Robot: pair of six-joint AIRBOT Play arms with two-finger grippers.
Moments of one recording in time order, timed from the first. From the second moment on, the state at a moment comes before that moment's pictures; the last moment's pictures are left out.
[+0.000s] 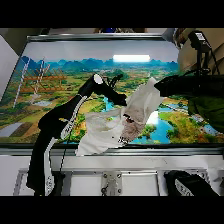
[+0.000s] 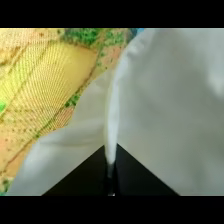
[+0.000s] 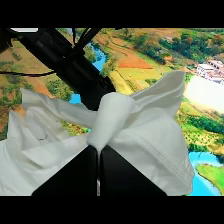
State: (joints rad) left arm -0.43 -2.16 1.95 0.71 -1.31 -1.28; right arm 0.13 -0.96 1.33 -1.09 1.19 1.36
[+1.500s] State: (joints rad) left arm -0.26 -1.05 1.97 0.93 -1.00 -1.46; right arm 0.13 -0.87 1.79 -1.15 0.91 1.50
